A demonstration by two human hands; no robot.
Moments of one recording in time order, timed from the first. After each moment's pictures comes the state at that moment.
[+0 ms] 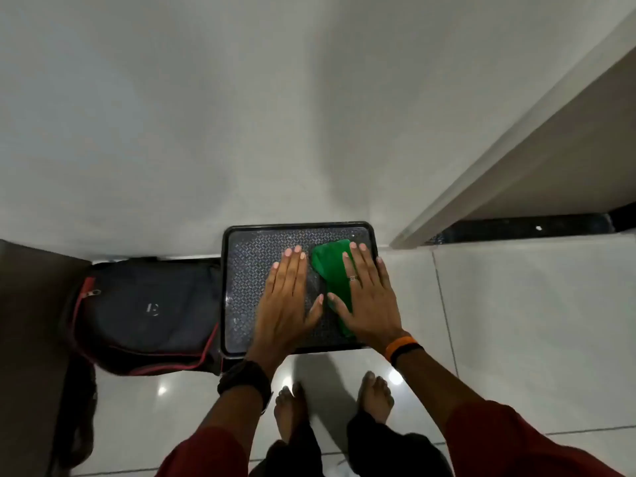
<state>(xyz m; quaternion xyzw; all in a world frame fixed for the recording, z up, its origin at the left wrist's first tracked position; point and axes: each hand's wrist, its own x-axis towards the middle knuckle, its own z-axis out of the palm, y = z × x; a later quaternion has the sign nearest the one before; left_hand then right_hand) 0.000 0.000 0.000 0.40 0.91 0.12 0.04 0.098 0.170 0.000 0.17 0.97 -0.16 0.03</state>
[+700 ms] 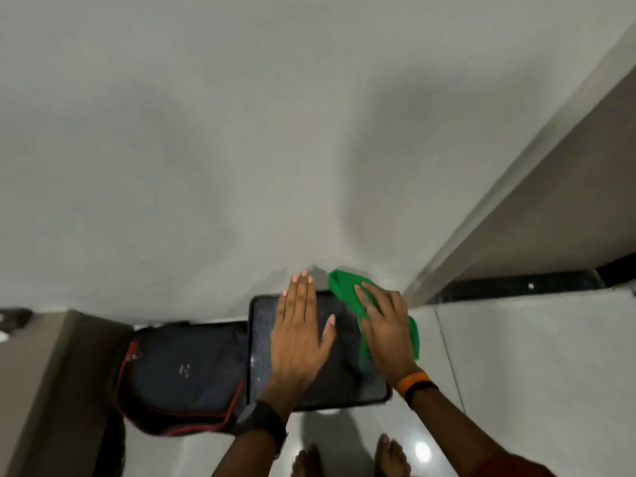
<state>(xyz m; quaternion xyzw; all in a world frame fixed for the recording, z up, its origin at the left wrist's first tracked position) -0.022 0.034 0.144 0.35 0.93 0.14 -0.02 0.071 0.185 0.153 0.20 0.95 -0.19 -0.15</state>
